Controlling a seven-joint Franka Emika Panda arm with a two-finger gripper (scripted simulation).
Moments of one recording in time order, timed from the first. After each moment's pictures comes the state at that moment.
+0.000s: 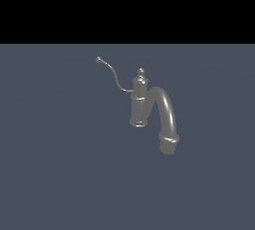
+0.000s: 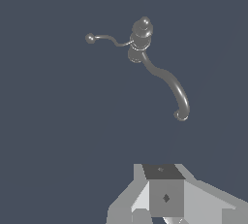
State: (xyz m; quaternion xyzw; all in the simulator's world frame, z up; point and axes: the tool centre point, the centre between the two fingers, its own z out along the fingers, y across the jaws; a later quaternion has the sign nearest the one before) arm -0.197 0.062 0.426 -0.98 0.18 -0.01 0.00
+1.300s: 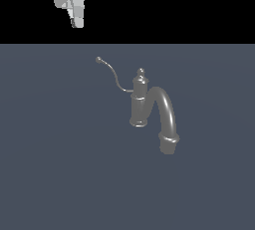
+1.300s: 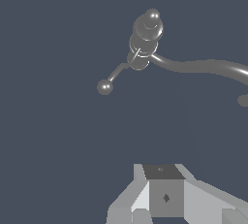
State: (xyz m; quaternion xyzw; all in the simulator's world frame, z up) arm -0.077 0.109 0.330 -0.89 0.45 0.00 0.00
